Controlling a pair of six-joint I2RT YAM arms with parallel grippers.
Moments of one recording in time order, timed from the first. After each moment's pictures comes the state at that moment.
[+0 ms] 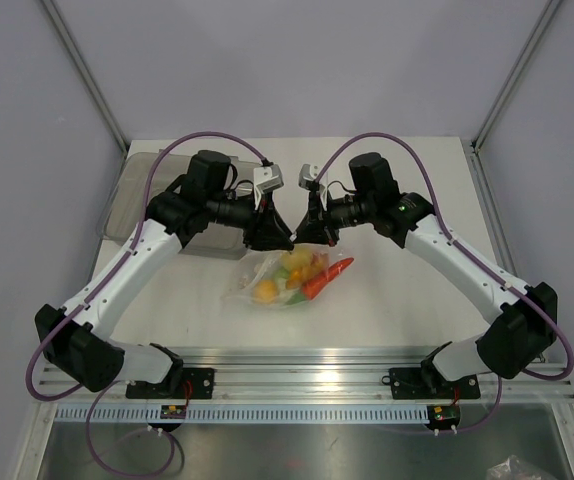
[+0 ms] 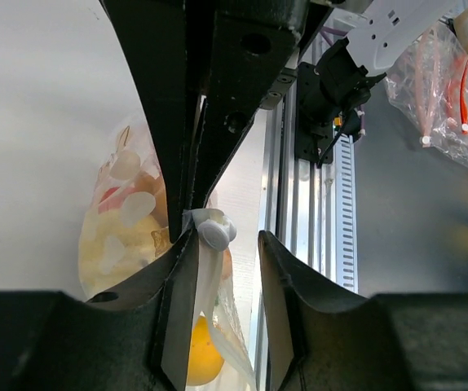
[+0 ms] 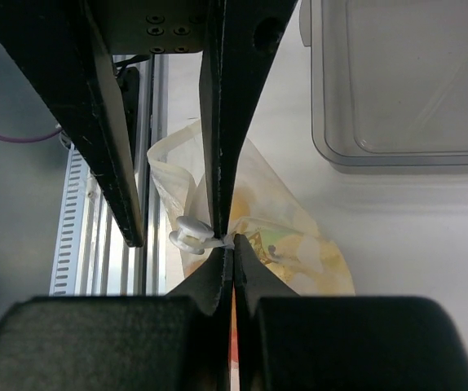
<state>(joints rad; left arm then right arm) -0.52 1.34 1.36 -0.64 0.98 0.19 0.60 1.44 1.32 -0.43 -0.90 -0.27</state>
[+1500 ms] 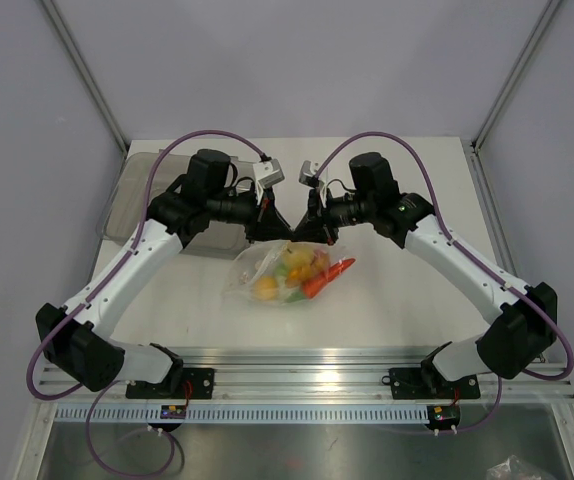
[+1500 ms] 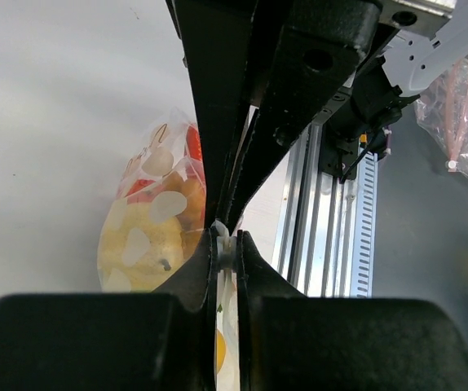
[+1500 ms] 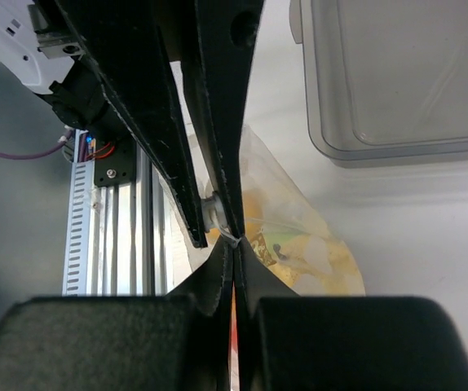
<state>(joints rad) -0.52 1.35 1.35 -0.58 0.89 0.12 0.60 1.44 1.33 -0.43 -0.88 -0.21</state>
